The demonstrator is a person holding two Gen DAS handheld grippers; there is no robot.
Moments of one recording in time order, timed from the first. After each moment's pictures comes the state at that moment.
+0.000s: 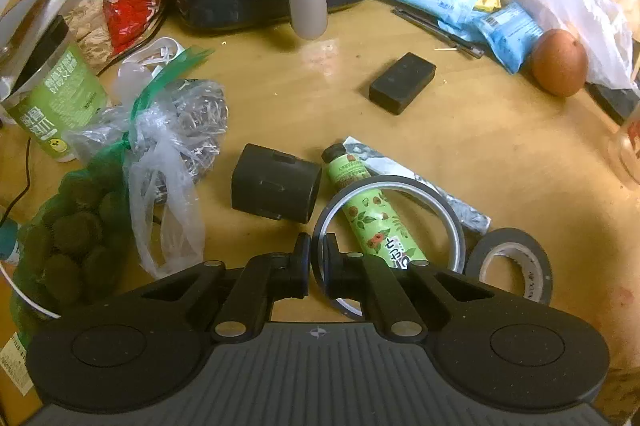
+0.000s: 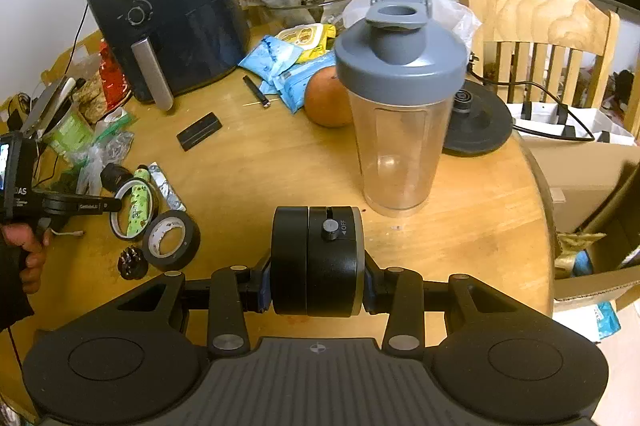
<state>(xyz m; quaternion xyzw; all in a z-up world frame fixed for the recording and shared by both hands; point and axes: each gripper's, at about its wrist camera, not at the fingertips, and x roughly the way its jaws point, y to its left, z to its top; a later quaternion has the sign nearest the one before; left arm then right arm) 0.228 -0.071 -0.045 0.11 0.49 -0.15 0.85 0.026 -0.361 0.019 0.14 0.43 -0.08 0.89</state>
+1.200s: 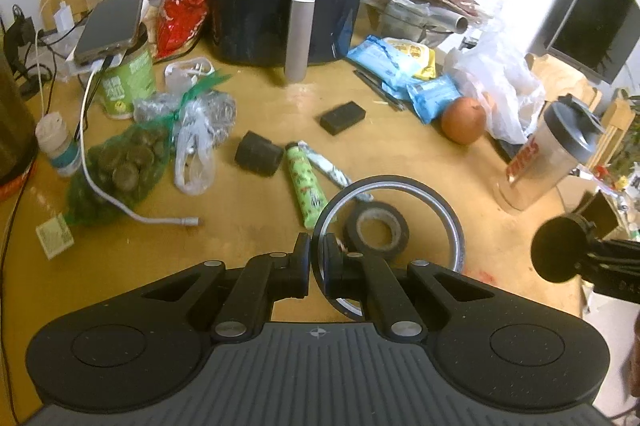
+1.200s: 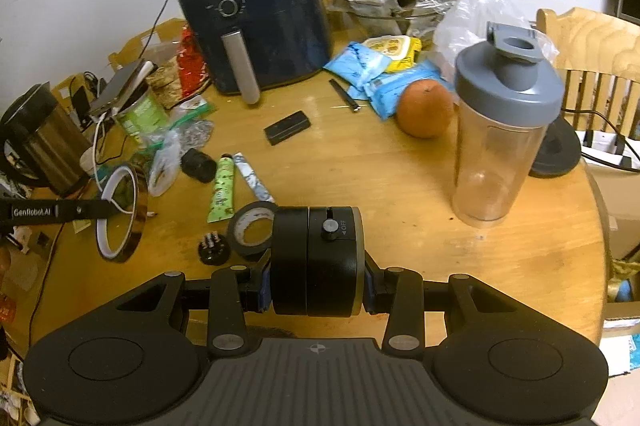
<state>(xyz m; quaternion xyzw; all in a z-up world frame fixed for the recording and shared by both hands) 0.103 -0.042 0.059 -0.01 0.46 -0.15 0.88 0.022 -0.307 0.038 0.12 0.42 0.02 0.90</state>
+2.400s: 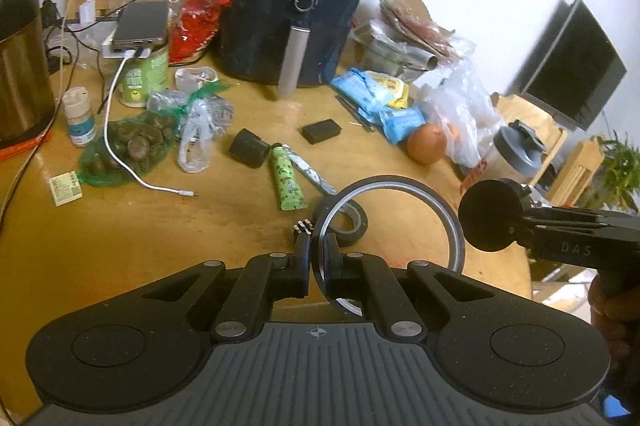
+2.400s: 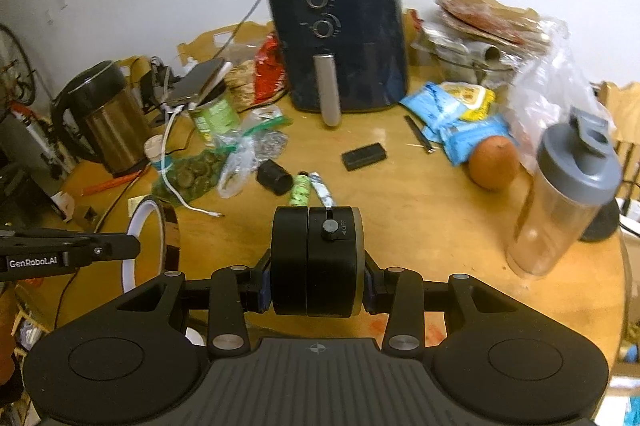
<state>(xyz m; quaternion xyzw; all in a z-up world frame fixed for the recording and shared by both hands) 0.027 -0.021 0.083 -0.07 0.41 -0.16 0.90 0.017 -0.257 0.080 0.06 0.38 0.11 0.92</state>
